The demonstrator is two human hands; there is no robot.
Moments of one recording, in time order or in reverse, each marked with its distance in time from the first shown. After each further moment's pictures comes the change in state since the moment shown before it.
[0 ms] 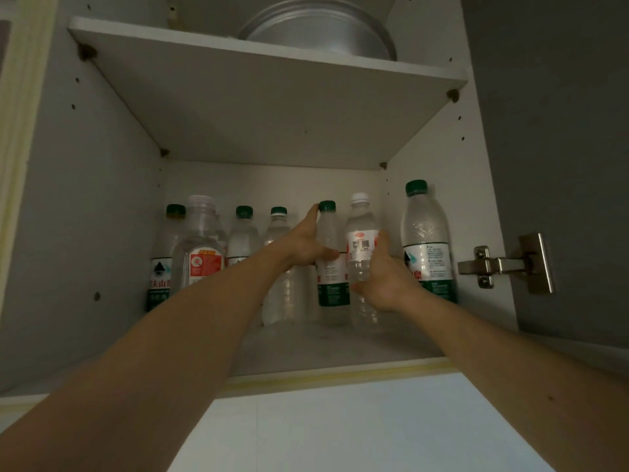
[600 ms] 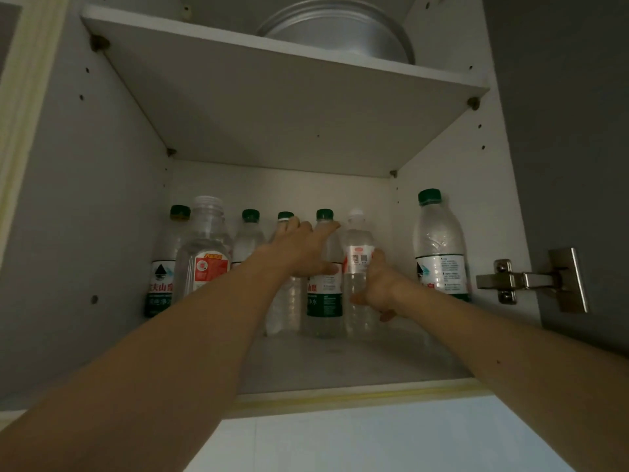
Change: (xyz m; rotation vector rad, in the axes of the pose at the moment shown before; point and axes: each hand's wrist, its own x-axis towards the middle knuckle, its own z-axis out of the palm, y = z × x) left_hand 0.009 -0.014 -0.019 0.976 0.084 0.144; right_hand 0.029 -0.014 0.010 0.020 -0.175 0.205
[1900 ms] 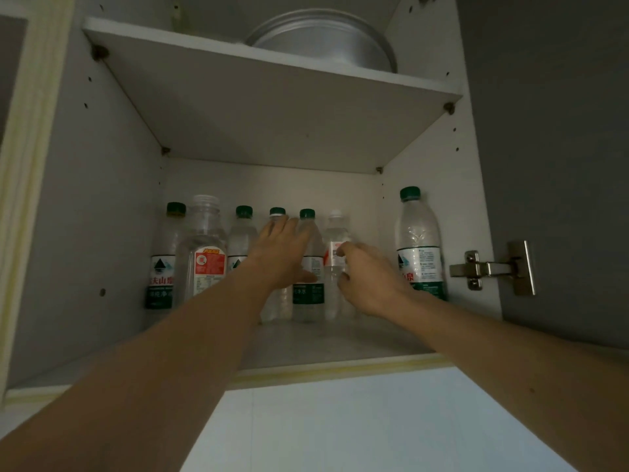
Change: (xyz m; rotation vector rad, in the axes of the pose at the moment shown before) left_hand -0.045 0.003 0.002 0.153 0.154 0.043; right_hand -0.049 0.002 -0.002 -0.436 0.282 -0.531
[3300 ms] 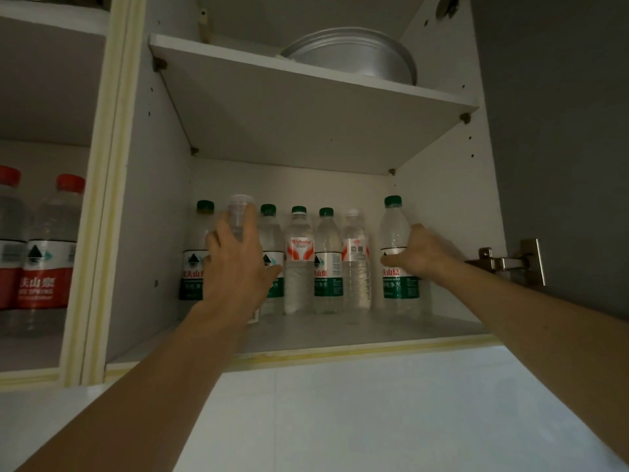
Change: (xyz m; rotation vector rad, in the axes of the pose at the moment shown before) left_hand -0.118 -0.031 -0.054 -0.378 0.240 -0.482; right_hand 0.011 0.018 -0.036 0.271 -0.047 0.523
